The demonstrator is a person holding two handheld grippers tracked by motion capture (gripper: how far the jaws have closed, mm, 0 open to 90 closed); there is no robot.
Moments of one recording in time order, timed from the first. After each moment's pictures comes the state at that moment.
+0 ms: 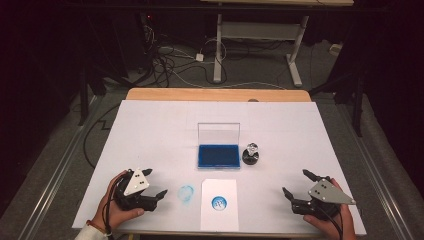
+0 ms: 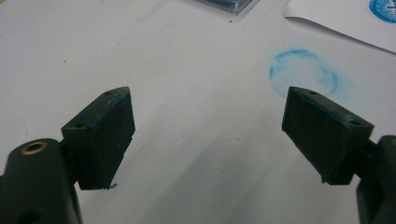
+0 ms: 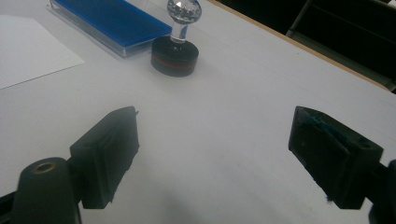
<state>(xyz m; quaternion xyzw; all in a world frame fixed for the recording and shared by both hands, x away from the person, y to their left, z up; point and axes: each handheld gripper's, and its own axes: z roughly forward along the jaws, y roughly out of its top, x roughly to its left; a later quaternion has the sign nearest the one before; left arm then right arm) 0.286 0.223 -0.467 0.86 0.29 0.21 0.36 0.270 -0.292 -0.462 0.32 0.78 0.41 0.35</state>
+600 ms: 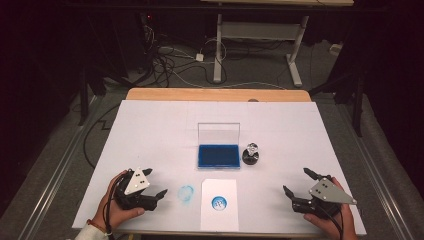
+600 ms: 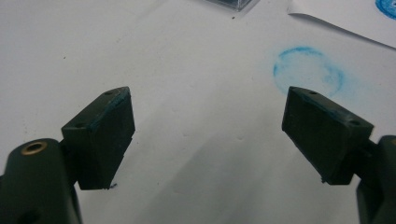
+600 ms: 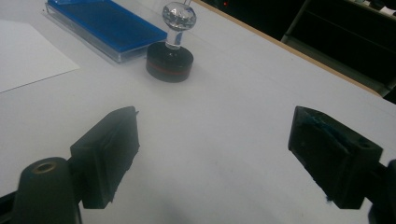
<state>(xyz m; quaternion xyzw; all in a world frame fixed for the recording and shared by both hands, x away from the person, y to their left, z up) 0.288 0.223 -0.469 0.86 0.29 0.21 0.35 0.271 -0.292 -0.459 0.31 0.78 0.41 0.36</state>
